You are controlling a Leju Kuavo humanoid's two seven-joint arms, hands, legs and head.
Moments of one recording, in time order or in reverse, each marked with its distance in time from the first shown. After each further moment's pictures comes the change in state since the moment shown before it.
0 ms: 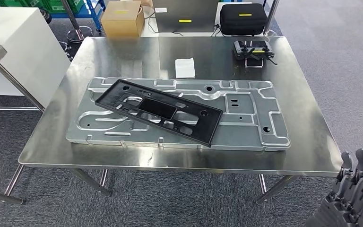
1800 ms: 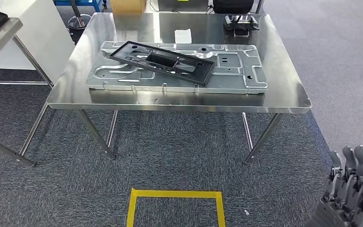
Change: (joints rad) left arm -0.010 -0.008 -0.007 -0.008 -0.001 0.009 0.041; right arm 0.047 0.037 -0.033 -0.050 -0.021 0.107 0.081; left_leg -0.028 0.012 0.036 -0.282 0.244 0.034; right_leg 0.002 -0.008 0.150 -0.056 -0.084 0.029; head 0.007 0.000
